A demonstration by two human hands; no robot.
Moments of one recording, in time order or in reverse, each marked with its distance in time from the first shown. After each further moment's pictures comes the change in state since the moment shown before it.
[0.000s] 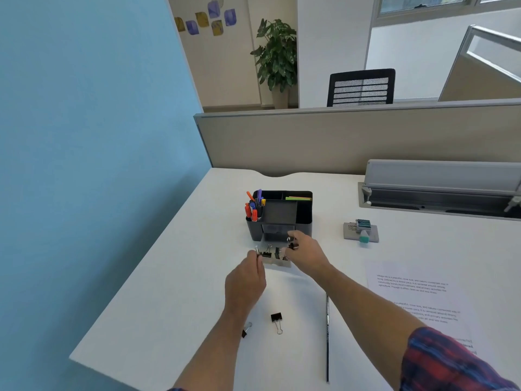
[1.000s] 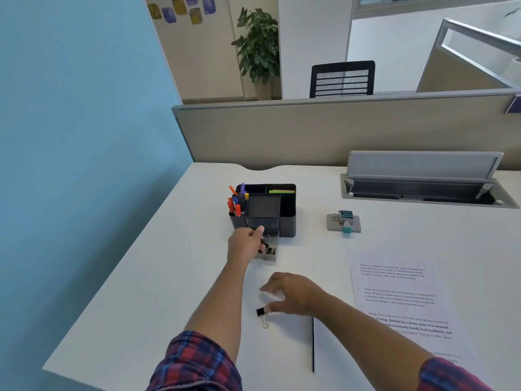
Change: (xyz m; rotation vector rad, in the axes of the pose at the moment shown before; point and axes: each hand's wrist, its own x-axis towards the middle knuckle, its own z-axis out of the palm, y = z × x) left_hand 0.086 0.035 0.027 -0.429 -0.358 -0.427; right_hand -0.053 0.062 0.017 -0.500 -0.427 -0.398
